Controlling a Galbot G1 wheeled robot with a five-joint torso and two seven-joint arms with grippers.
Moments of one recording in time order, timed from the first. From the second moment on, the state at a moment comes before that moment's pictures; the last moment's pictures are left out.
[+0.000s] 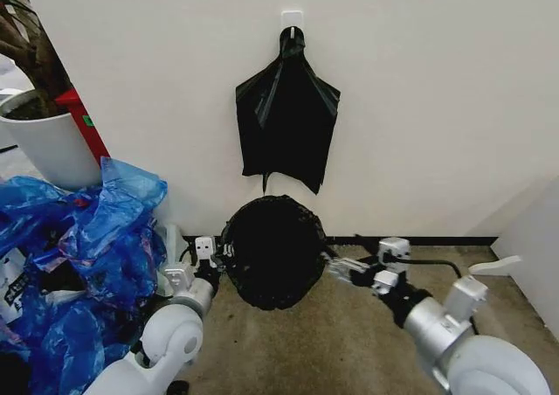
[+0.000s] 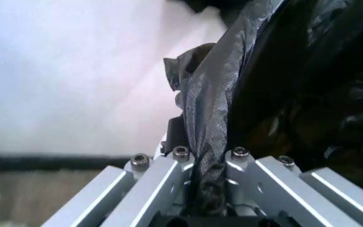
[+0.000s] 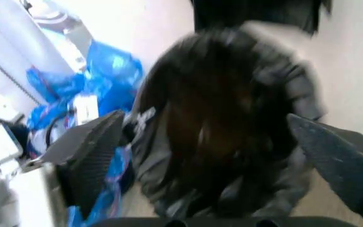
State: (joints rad) left arm 1.24 -1.04 -0.17 -2.03 -0.73 0.16 -0.36; right arm -1.49 0.84 0.35 2.51 1.00 -0.35 0.27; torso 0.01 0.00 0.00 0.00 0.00
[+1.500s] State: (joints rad) left arm 1.24 -1.03 0.01 -2.07 -0.38 -0.02 -0.11; right arm -0.92 1.06 -0.25 1.98 1.28 -0.32 1.16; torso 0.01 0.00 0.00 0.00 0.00
